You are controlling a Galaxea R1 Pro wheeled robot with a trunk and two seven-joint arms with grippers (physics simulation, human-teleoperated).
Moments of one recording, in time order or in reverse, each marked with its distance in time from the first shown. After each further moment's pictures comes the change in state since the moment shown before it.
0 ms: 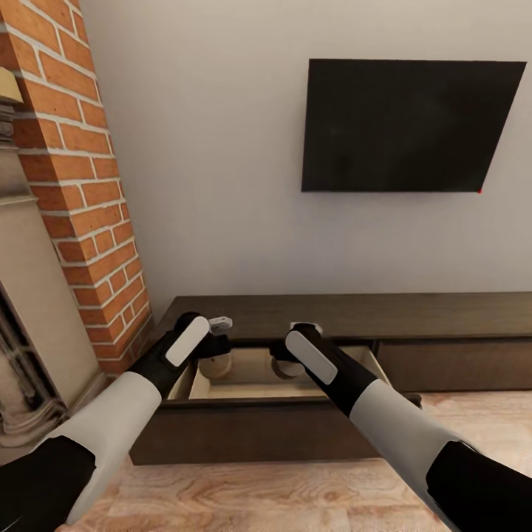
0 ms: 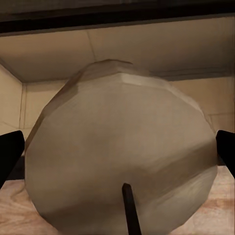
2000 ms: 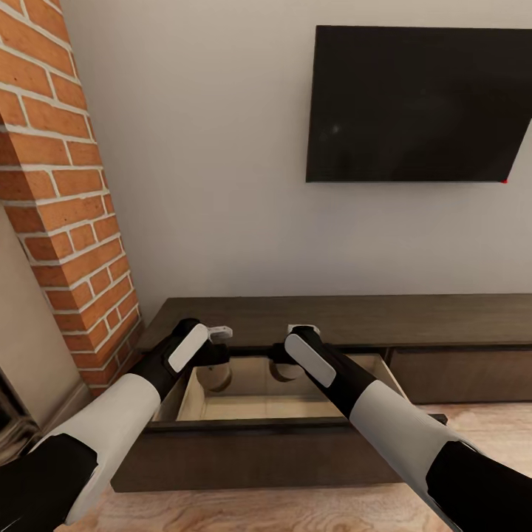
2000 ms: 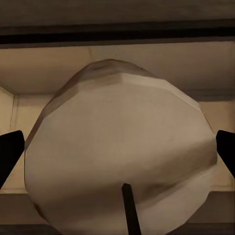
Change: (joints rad) left arm 0.000 0.003 0.009 0.081 -0.164 0.079 -0.184; right arm 0.000 -0.002 0.024 0.016 0.017 0.021 0.053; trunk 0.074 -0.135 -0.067
